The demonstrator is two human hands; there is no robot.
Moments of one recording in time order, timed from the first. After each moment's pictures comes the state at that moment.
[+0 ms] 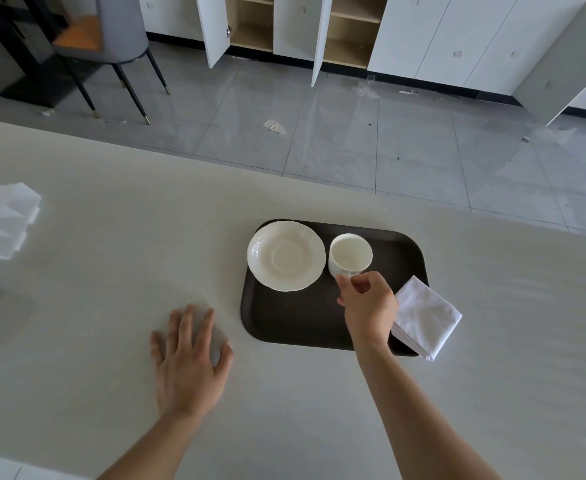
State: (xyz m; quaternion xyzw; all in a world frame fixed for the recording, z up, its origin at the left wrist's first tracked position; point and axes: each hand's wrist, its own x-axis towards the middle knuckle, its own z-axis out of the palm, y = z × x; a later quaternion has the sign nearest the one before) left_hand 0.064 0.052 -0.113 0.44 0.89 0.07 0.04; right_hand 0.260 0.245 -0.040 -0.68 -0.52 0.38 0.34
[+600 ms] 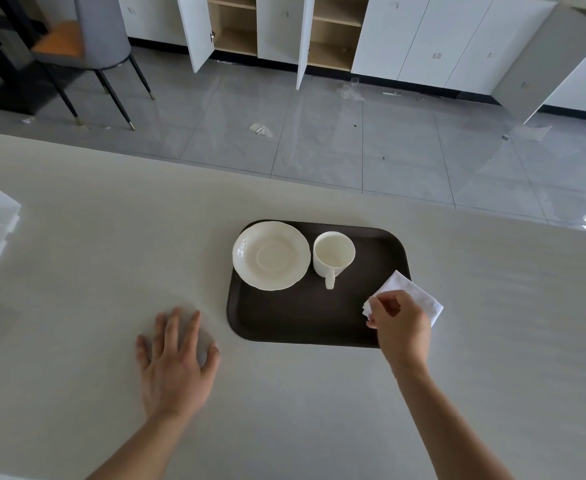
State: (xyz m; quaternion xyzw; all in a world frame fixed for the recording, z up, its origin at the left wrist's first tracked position) left_hand 0.065 0.051 -0.110 0.44 0.89 0.08 0.04; right_hand 0.345 0.237 -0.042 -0.69 -0.55 0.36 0.30
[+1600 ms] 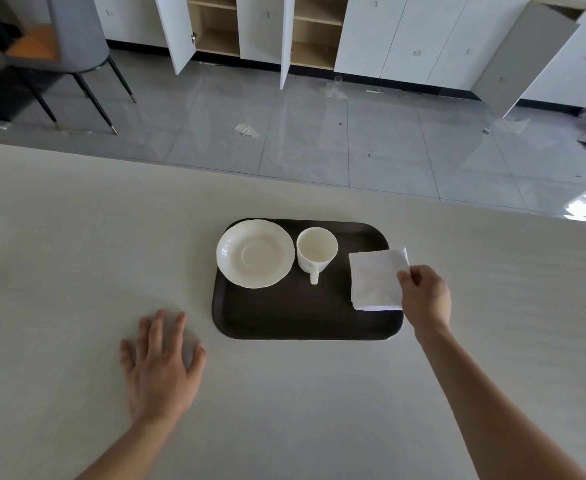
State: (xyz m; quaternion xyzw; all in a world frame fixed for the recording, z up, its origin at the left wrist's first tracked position) left_hand 0.067 0.052 -0.107 0.44 0.89 0.10 0.04; right_hand 0.397 0.301 -0.042 -0.73 -0.58 0.26 0.25
